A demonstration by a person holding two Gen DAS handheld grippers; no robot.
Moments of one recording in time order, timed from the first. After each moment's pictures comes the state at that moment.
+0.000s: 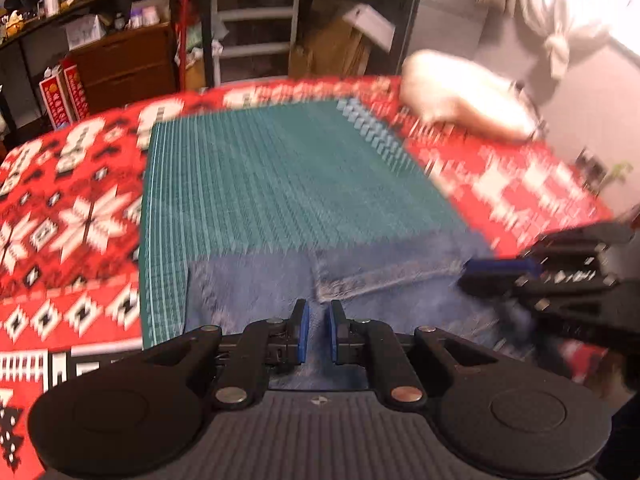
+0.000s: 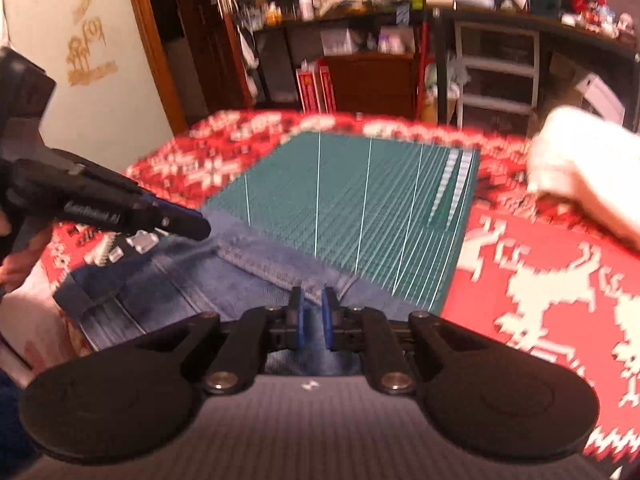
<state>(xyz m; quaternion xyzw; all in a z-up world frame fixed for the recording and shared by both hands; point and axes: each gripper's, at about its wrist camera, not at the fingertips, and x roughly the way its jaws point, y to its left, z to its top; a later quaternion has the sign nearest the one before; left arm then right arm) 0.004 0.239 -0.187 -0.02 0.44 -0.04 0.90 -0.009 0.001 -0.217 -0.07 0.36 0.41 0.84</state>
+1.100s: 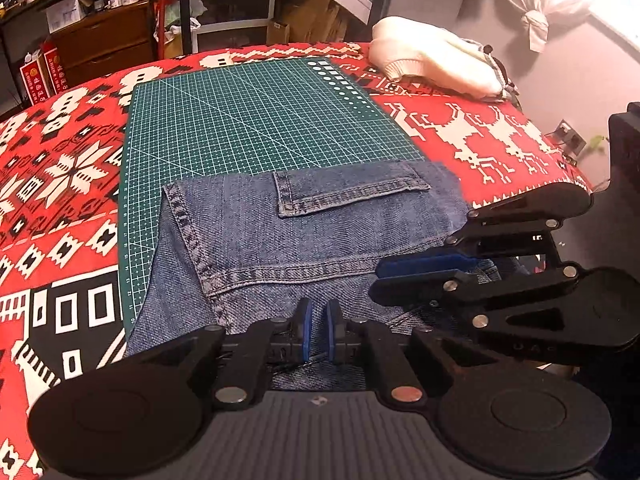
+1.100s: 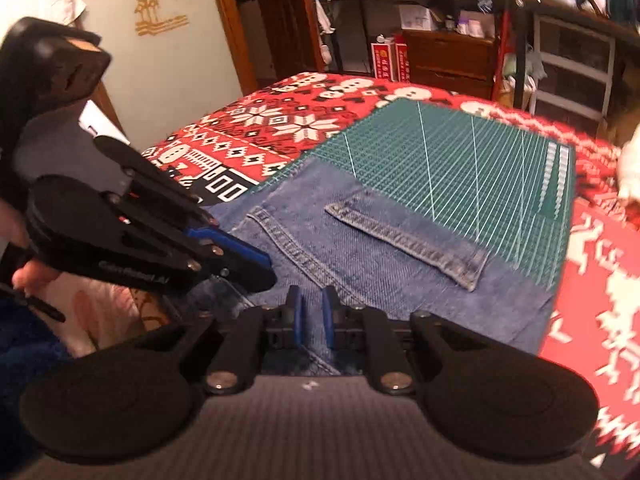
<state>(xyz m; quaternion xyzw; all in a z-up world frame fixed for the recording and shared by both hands) -0.038 0.227 -0.192 -0.02 0.47 -0.08 0.88 -0.052 0.040 -0.225 -0.10 0.36 0.50 0.78</state>
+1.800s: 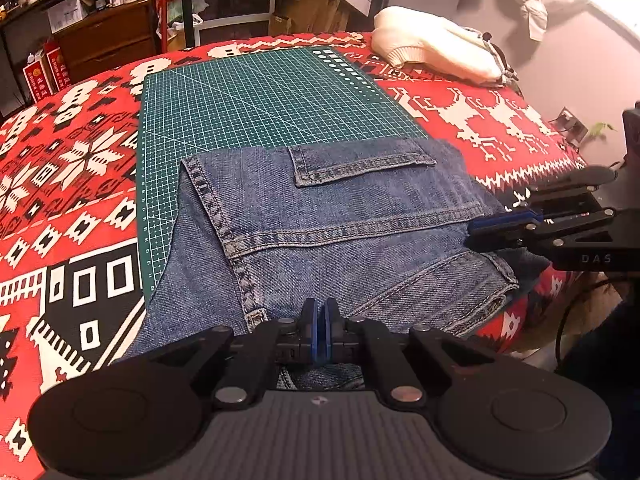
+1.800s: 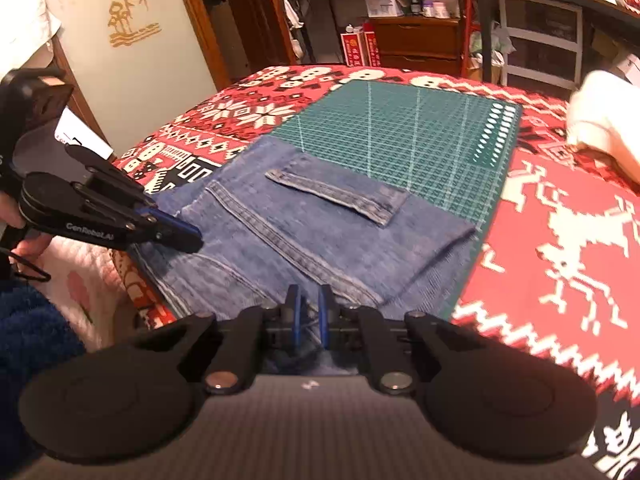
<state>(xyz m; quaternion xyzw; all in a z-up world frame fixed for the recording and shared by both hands) -0.057 0.237 -0.193 -0.02 0.48 -0.08 0.88 -0.042 -0.033 -0.227 -0.07 0.39 0.47 0.79</state>
